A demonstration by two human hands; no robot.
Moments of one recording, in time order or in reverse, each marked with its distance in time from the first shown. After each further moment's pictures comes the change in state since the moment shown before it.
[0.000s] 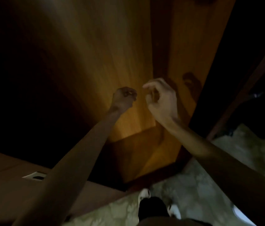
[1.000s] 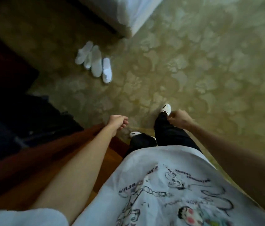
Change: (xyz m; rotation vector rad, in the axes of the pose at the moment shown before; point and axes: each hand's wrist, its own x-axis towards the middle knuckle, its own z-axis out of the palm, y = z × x) left_hand -0.273 -0.222 0.352 1.276 -1.561 0.103; right_hand -0.587 0.010 0.003 0.075 0.741 2.105
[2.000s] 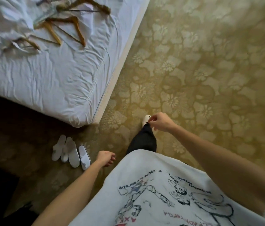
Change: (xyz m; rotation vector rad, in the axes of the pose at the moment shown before) left_hand 0.097 0.469 0.188 0.485 -0.019 0.037; right_hand 0.227 0.093 -0.491 0.526 0.180 -0.028
